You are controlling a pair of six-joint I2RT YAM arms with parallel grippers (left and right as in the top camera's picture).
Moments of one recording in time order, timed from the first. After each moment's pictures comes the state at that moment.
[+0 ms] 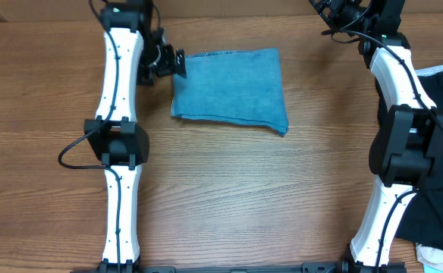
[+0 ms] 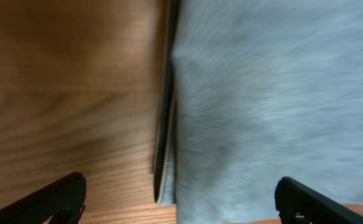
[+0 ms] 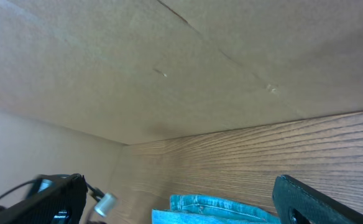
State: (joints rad) left arm -0.09 2.72 2.87 -1.68 0.23 -0.21; right arm -0.11 2.29 1.94 0.02 -0.84 0.70
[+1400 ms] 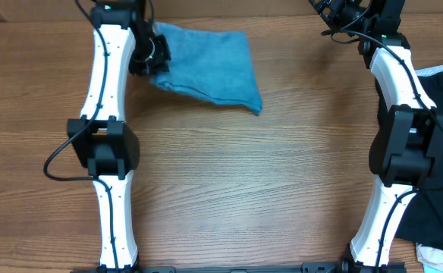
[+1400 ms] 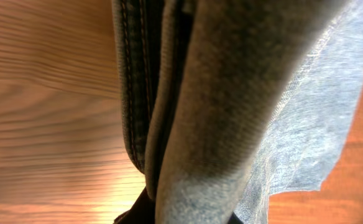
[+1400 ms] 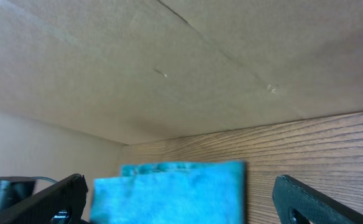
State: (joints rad) left arm -0.05 2.49 2.60 -1.47 0.22 -0.37; right arm -0.11 2.29 1.94 0.02 -0.84 0.70
